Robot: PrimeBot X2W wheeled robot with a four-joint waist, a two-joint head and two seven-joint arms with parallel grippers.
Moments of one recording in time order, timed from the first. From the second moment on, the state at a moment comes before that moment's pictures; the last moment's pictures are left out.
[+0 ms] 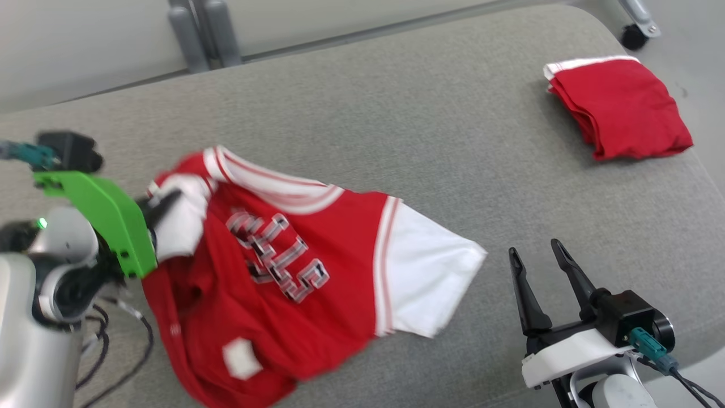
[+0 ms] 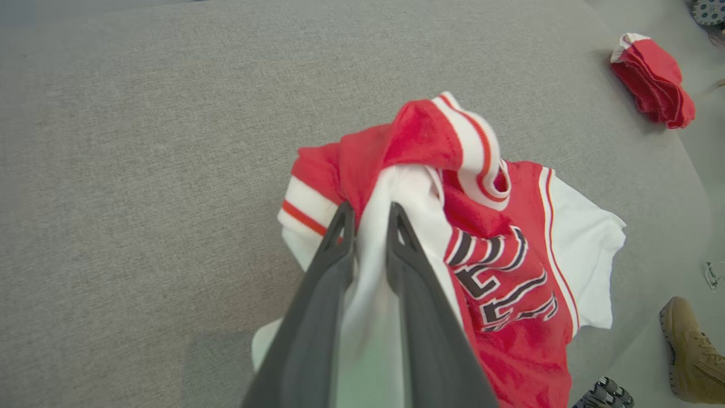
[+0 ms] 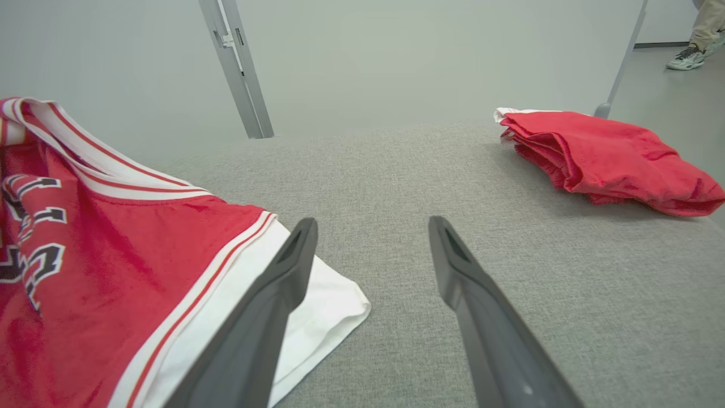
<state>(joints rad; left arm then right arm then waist) -0.44 0.41 -0.15 0.07 -0.78 -0.09 0.85 -0.03 -0.05 0.10 0.13 0.13 0.13 -0.26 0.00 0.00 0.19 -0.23</state>
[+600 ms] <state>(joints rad) -0.60 0.40 -0.22 0.46 -0.52 -0.10 0.14 0.01 -0.05 0.07 0.16 0.11 0.13 -0.26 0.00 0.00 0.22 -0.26</state>
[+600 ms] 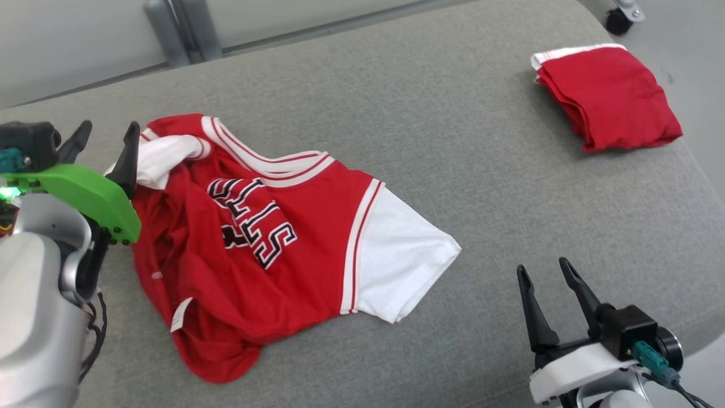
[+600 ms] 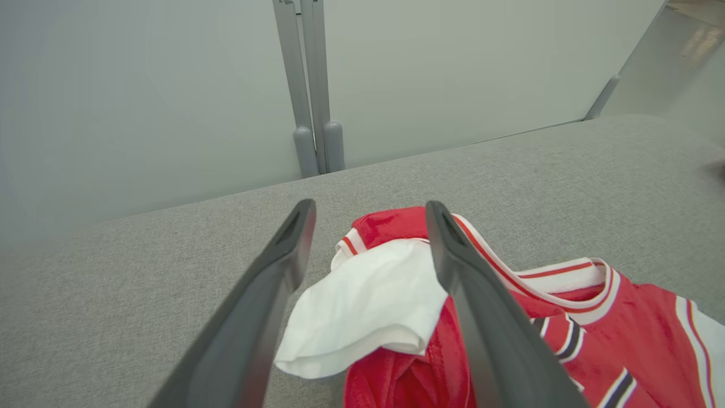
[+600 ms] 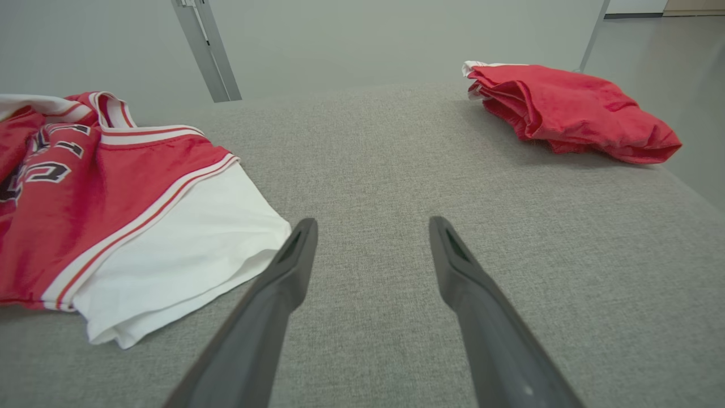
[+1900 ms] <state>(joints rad) 0.28 0.05 -0.03 0.11 -0.20 -0.08 -0.26 0.20 -0.05 -0.10 0.02 0.03 0.13 -0.26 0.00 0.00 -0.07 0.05</state>
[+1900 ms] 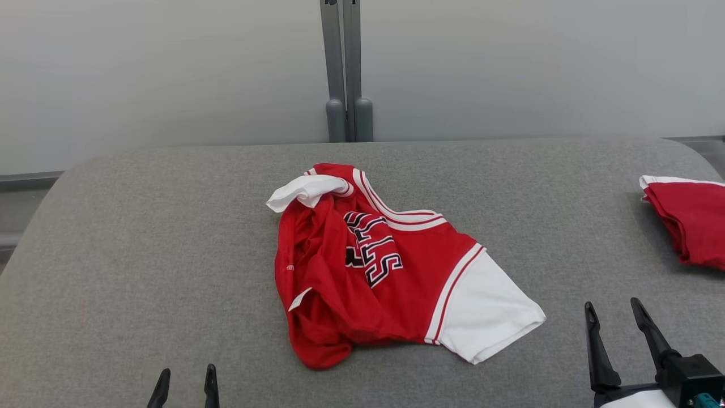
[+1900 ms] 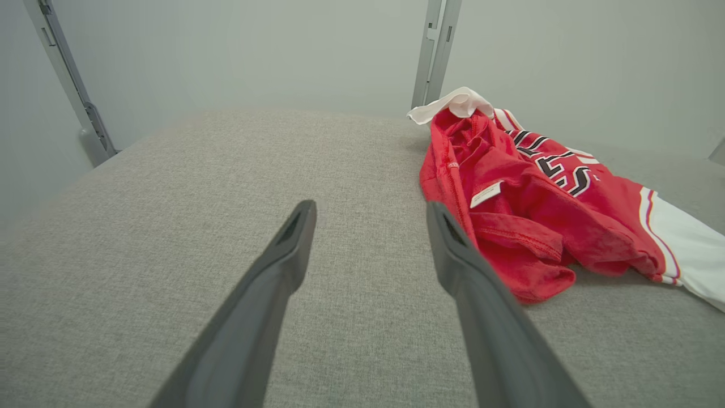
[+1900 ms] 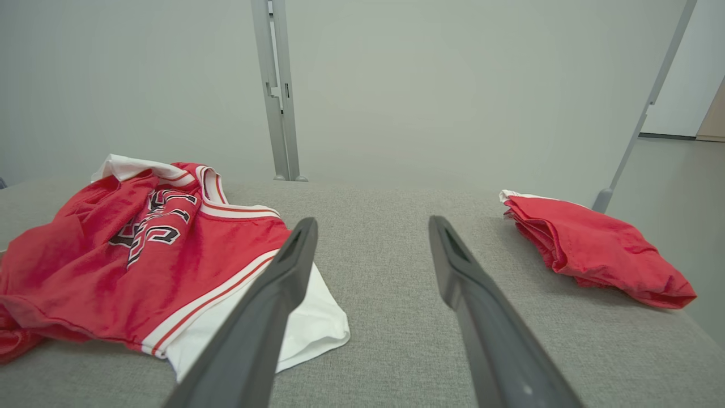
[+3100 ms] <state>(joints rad) -0.15 0.05 -0.38 0.60 -0.61 0.09 -0.13 0.18 -0.05 -0.05 0.05 0.05 0.13 -0.26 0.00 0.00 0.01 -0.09</state>
